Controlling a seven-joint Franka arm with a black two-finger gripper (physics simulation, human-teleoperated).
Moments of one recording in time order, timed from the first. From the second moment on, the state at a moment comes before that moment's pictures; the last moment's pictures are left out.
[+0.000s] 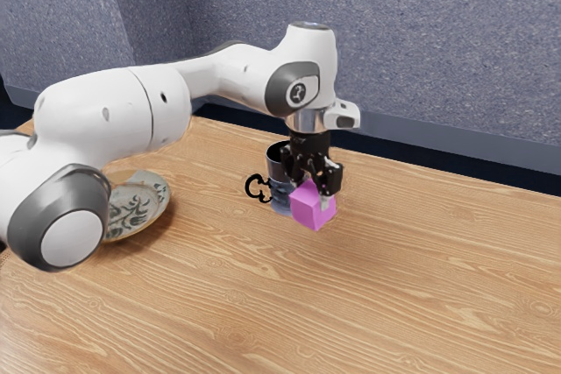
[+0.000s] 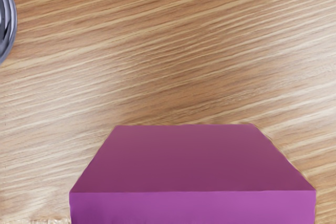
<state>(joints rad) -0.37 0.64 0.13 -1.22 -0.09 1.73 0.02</state>
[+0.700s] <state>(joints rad) -0.08 0.33 0.12 -1.59 -0.03 1.80 0.01</state>
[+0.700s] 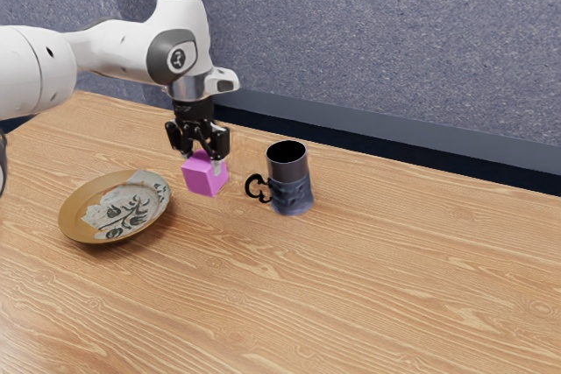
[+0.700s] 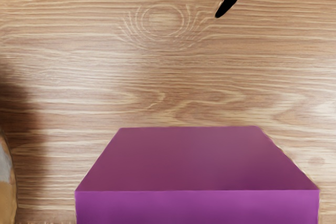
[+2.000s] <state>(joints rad) 0.34 0.45 0.07 -1.66 0.06 1.94 -0.01</state>
